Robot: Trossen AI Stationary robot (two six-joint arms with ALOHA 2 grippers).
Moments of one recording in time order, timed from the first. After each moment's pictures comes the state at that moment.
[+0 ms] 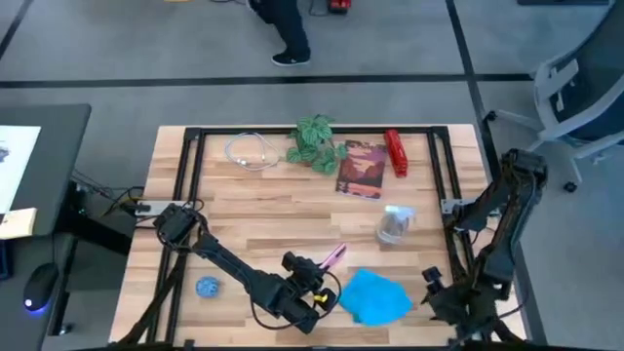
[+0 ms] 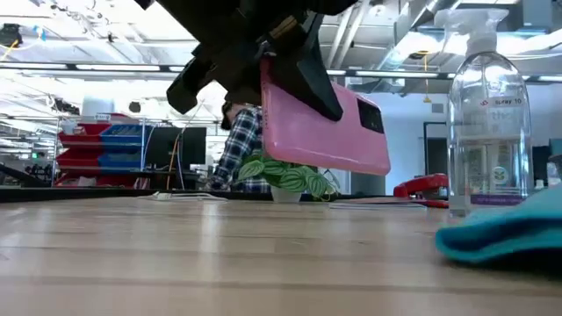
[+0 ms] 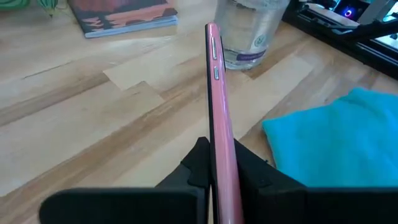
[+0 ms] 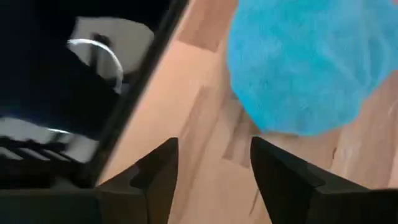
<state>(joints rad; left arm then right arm) -0.59 2.15 1.56 -0.48 -1.00 -1.22 1.23 1.26 0.73 -0.43 0.37 0.78</state>
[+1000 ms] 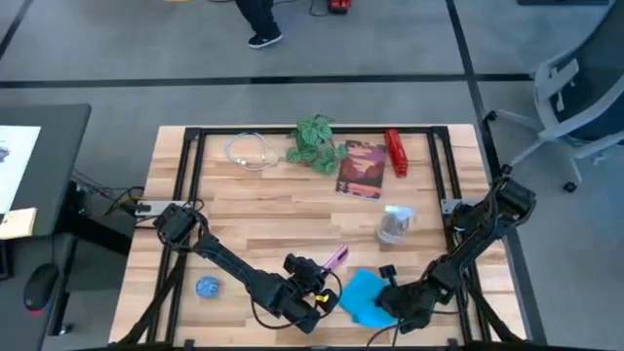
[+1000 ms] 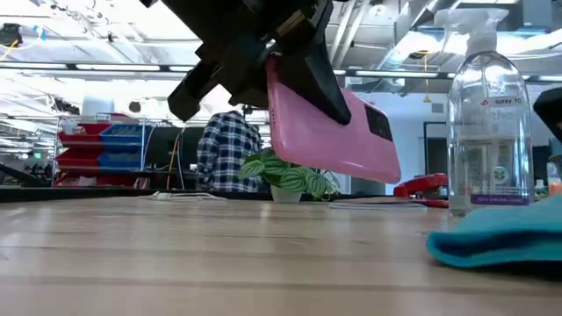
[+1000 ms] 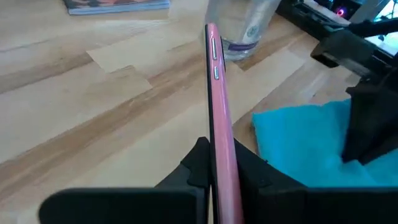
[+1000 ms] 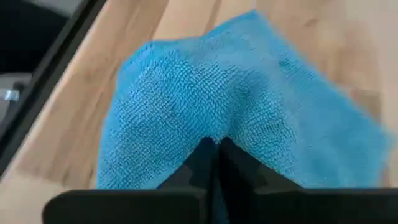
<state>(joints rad) -0.59 2.15 1.56 -0.40 -0.94 -1.25 0.91 1.66 0.73 0.05 0.52 0.52</state>
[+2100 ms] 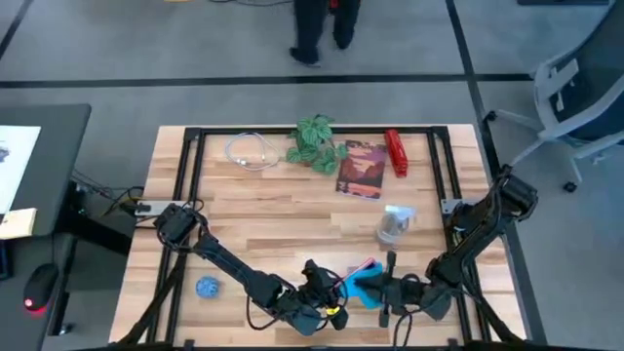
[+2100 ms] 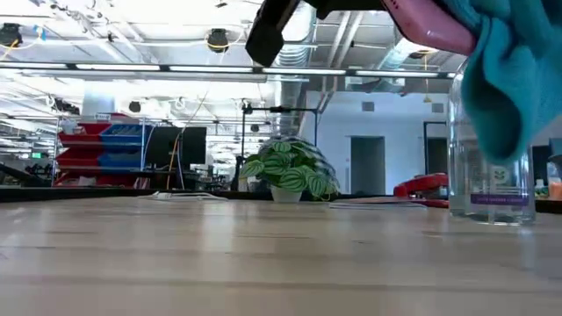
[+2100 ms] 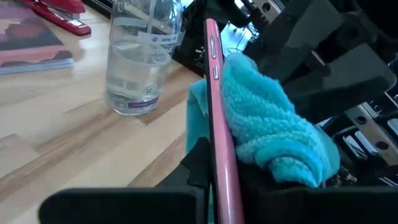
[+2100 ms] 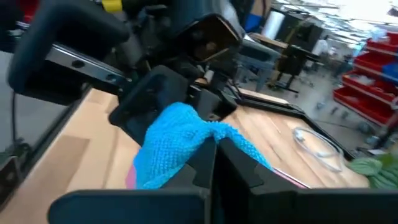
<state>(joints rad) -0.58 2.15 1.56 0.13 -0.94 -0.80 0.87 1.65 0.73 0.74 1.04 -0.12</state>
